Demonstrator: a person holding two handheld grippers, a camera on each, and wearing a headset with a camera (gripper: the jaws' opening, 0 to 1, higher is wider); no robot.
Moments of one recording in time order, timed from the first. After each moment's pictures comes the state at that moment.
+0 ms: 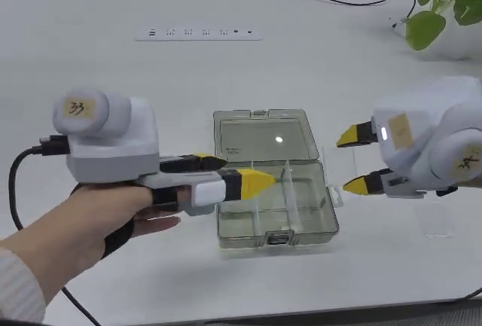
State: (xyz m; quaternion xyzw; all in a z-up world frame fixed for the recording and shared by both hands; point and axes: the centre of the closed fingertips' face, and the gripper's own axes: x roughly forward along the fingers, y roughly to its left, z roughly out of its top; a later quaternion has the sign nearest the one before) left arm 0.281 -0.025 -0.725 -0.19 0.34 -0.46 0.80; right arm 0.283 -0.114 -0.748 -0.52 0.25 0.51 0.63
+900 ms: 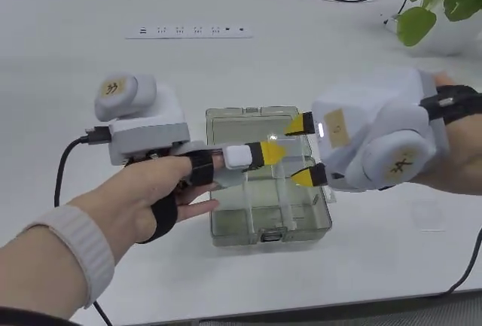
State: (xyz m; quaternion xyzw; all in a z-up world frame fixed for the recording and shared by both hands) left arm 0.287 -0.064 -0.728 -0.35 0.40 -0.42 0.74; right arm 0.283 -0.065 -0.735 -0.52 0.21 0.52 0.64
